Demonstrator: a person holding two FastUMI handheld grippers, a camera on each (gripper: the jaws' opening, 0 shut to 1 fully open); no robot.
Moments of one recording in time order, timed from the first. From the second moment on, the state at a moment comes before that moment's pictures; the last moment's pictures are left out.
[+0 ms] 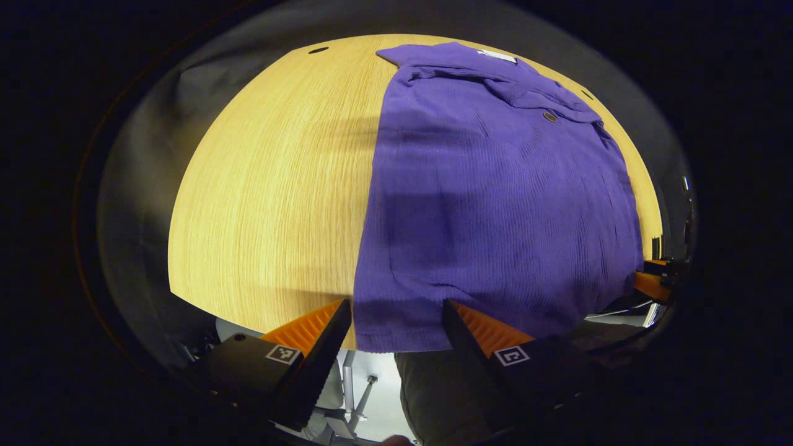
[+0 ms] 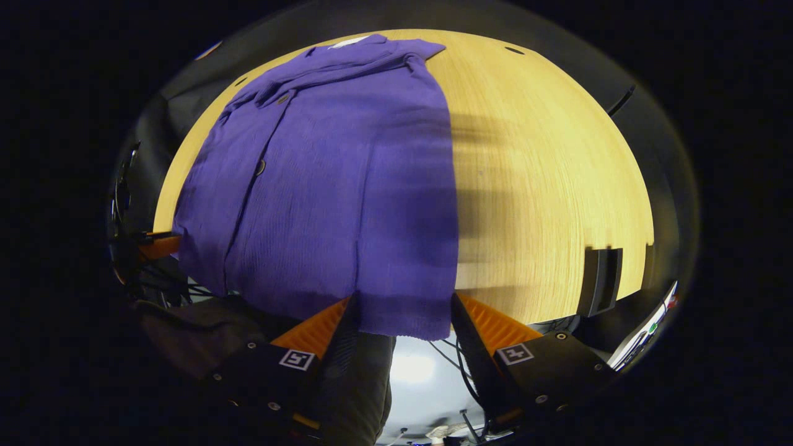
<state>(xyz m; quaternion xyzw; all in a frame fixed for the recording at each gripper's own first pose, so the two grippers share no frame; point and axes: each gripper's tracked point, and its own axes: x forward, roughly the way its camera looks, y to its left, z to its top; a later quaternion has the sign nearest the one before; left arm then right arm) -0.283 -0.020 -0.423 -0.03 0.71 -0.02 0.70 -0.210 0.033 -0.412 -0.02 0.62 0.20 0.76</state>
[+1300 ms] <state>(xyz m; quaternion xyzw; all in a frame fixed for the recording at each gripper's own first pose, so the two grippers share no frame) -0.184 -0.033 -0.355 -0.08 0.68 -0.13 0.72 -0.145 0.087 -0.312 0.15 0.57 0.17 0.79</state>
